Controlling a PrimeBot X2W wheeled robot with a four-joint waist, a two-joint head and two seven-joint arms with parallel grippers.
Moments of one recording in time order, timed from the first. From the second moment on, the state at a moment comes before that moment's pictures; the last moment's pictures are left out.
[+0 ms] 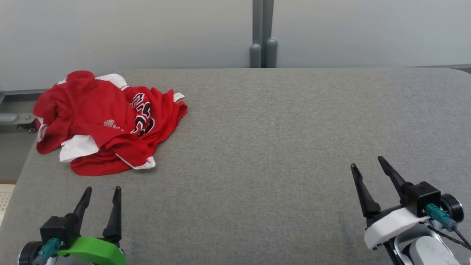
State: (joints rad) left arm 0.02 0.14 -0.11 0.24 -0.32 -0.07 -0.25; right arm 0.06 -0.22 0.21 0.14 0.17 0.01 -0.25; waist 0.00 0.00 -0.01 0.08
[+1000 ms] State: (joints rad) left arm 0.08 0.15 -0.04 0.25 -0.30 -0.08 -0.25; right arm 0.01 -0.18 0.23 0.19 0.13 0.05 -0.25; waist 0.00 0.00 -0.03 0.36
